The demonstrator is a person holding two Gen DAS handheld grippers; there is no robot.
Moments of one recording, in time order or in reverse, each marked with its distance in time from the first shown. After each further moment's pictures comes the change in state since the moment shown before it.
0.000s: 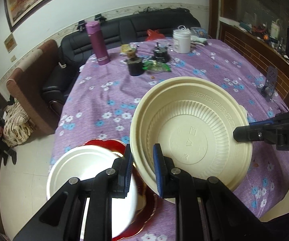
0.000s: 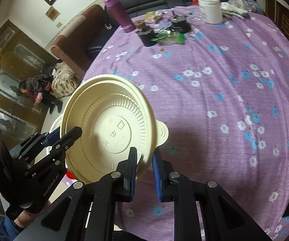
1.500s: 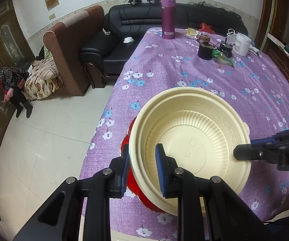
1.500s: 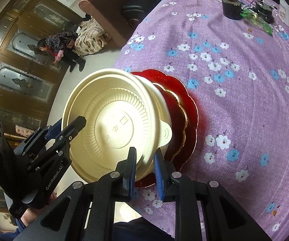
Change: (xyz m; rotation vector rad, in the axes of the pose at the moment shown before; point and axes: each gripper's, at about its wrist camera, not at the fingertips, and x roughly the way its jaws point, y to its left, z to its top) left arm -0.001 0.136 -0.067 -0.276 0.112 0.139; right arm 0.110 0.131 0.011 -0.165 0.263 0.122
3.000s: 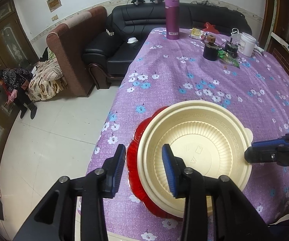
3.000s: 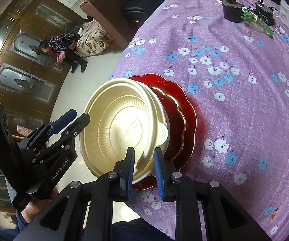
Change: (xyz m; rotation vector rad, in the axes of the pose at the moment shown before) left arm 0.004 0.005 0.005 0.003 -0.005 0.036; right arm -0.005 -0.005 0.003 -0.006 -0.012 0.018
